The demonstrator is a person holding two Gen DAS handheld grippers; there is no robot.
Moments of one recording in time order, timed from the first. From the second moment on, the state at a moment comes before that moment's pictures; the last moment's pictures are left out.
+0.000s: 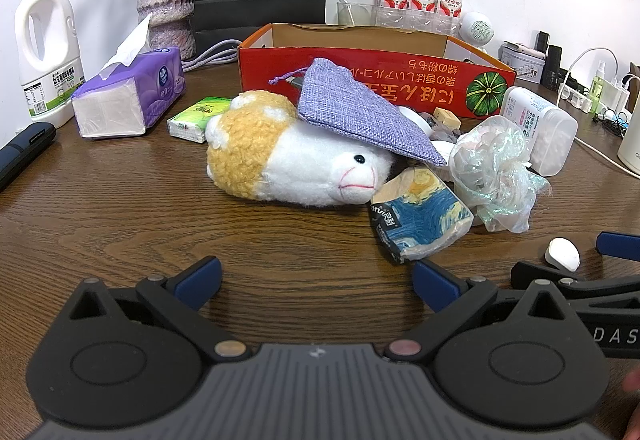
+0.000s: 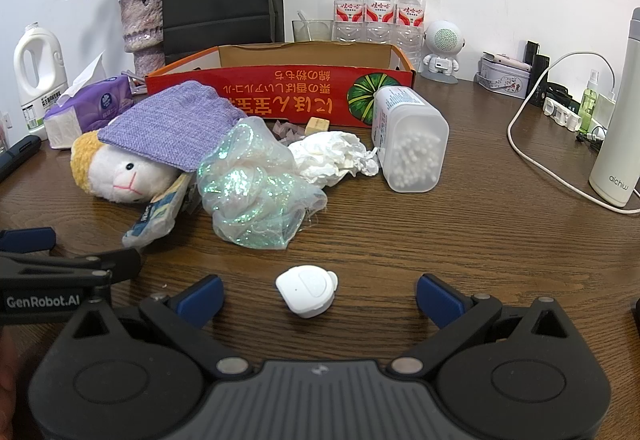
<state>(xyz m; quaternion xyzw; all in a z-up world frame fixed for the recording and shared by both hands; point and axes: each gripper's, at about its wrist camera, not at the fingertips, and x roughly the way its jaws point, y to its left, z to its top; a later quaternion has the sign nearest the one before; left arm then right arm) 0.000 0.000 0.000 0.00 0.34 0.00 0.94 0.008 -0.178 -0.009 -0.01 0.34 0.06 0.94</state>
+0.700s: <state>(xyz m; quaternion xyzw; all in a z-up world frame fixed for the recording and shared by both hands) 0.002 0.000 -0.001 0.00 0.34 0.00 0.94 0.010 -0.176 -0.011 -0.01 0.34 0.05 0.94</state>
